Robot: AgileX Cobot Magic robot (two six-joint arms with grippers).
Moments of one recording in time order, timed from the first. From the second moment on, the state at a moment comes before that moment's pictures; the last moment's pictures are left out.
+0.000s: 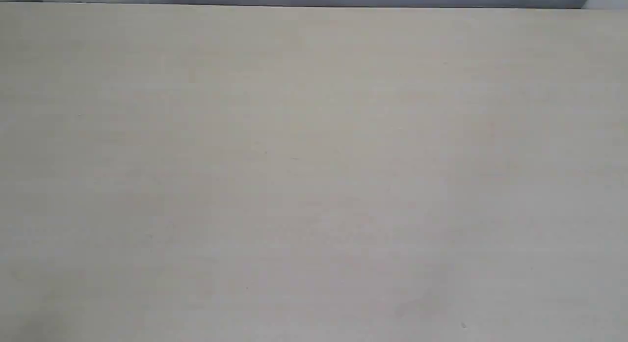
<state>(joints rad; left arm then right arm) 0.07 0.00 0.00 0.07 0.26 -0.07 0.80 0.03 -0.97 -0.62 0.75 0.58</state>
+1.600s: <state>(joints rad) 0.07 0.00 0.00 0.07 0.26 -0.07 -0.02 0.17 -0.04 0.40 0.06 -0.35</state>
